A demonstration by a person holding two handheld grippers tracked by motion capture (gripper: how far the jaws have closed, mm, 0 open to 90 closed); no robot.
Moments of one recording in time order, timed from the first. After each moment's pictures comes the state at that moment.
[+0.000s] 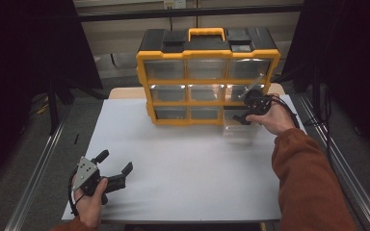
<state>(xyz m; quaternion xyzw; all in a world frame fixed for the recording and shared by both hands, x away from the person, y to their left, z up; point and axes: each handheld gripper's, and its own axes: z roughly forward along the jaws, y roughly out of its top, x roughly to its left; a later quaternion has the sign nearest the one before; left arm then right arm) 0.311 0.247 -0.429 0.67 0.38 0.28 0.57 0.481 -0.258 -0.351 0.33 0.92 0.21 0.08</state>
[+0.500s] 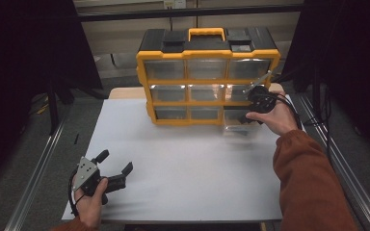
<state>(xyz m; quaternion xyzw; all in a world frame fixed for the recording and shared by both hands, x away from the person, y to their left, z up) 0.311 0.247 -0.429 0.67 0.38 0.28 0.58 0.475 -0.265 -0.340 0.37 0.89 0.24 0.12</state>
